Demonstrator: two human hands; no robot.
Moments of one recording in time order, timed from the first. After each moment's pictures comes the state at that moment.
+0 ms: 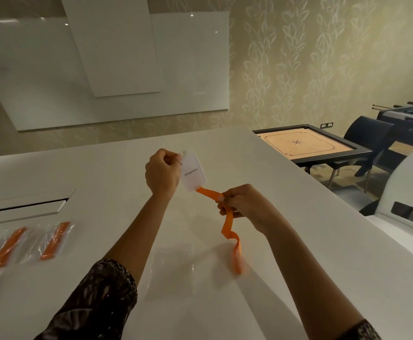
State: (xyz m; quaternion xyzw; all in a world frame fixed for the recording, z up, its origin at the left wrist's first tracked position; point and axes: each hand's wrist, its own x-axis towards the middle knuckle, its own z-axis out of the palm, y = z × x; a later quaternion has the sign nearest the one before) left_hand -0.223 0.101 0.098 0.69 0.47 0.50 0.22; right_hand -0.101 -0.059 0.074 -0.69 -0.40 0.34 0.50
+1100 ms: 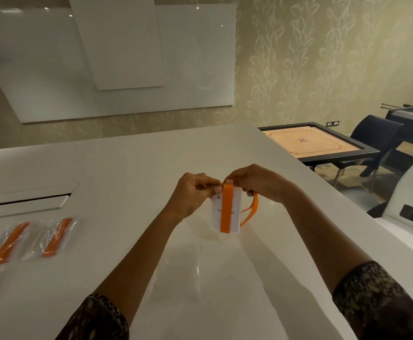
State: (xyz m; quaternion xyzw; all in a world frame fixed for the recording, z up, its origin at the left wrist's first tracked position) left_hand -0.227 0.066 0.071 0.81 0.25 0.33 0.41; right_hand -0.043 -0.018 0.090 -0.67 -0.57 0.31 0.36
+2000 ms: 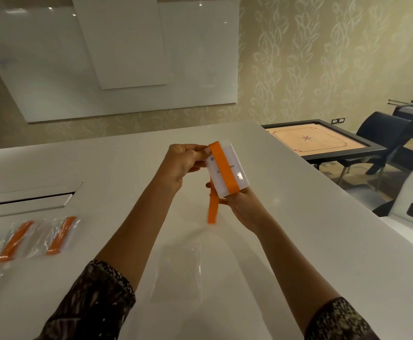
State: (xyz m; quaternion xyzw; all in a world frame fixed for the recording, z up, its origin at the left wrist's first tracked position) left_hand -0.222 0.087 0.131 0.69 0.34 0.36 0.54; right_hand -0.100 -0.014 0.035 -0.46 -0.44 0.40 0.66
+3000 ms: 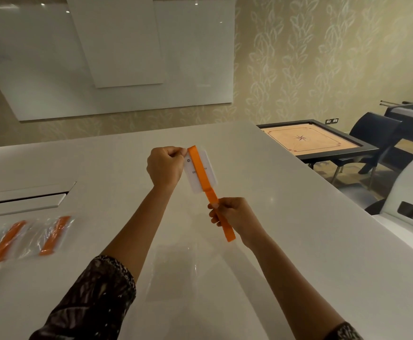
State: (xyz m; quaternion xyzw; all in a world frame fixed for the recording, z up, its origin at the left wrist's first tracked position) left_hand -0.220 0.109 0.099 0.68 0.47 0.50 0.26; right_hand -0.118 -0.033 0.022 -0.67 -0.40 0.35 0.53
